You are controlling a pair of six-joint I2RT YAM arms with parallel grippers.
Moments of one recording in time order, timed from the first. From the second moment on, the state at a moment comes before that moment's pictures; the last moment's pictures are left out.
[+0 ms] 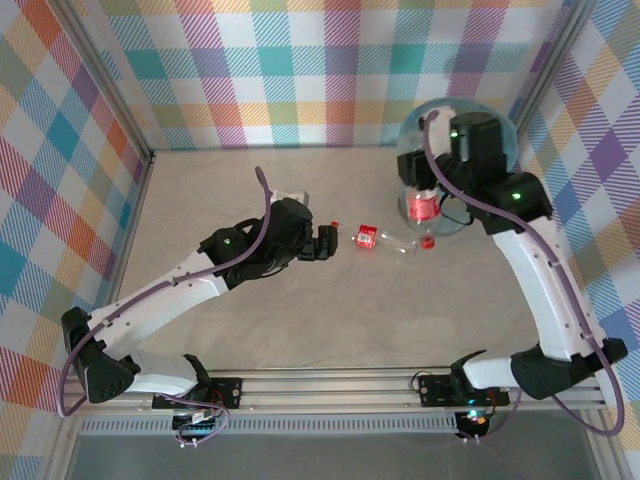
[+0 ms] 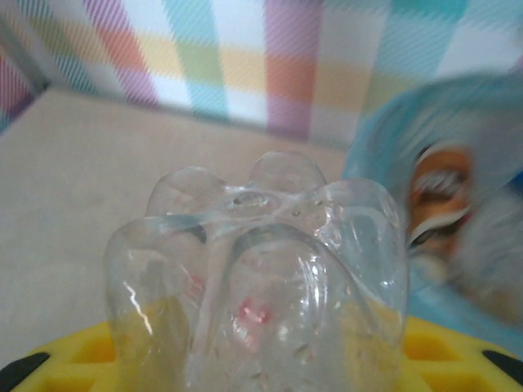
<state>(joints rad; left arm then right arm) -0.89 1.33 1.34 -0.76 -0.31 -0.64 0.42 1.33 1.80 -0.94 0.08 0.04</state>
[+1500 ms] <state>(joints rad) -0.88 1.37 1.34 -0.74 -0.24 -0.59 0.20 1.61 1.59 -0.37 0.43 0.30</state>
